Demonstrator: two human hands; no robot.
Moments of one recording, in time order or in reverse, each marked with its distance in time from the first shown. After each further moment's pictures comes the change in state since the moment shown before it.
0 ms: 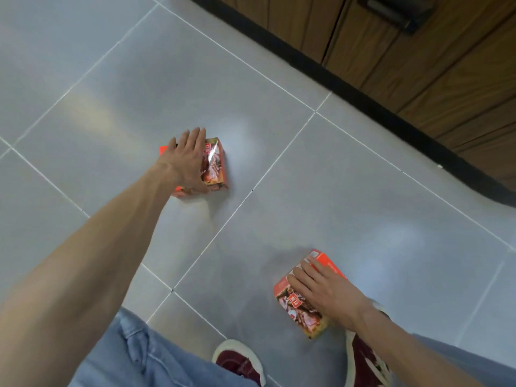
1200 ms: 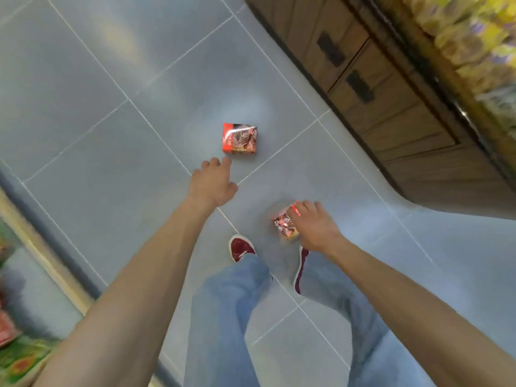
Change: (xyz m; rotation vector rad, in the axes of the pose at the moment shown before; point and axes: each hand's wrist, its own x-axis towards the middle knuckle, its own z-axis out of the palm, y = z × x) left_hand -0.355 0.032 -0.250 -0.466 -0.131 -0.259; right_hand -0.079 -0.010 -0.376 0.170 -0.486 0.201
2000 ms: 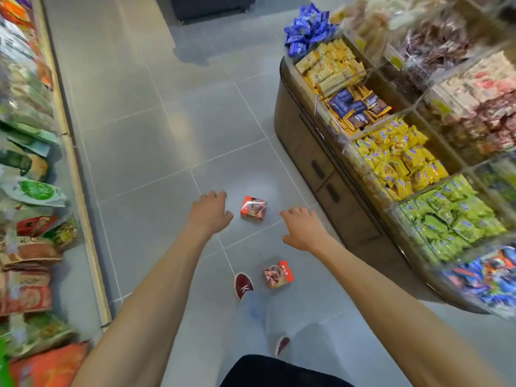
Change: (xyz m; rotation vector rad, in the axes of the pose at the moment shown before) left_hand -0.271 0.019 -0.198 -0.181 0.257 -0.183; right_hand -0.240 -0.024 -0.270 0.049 0.306 0.021
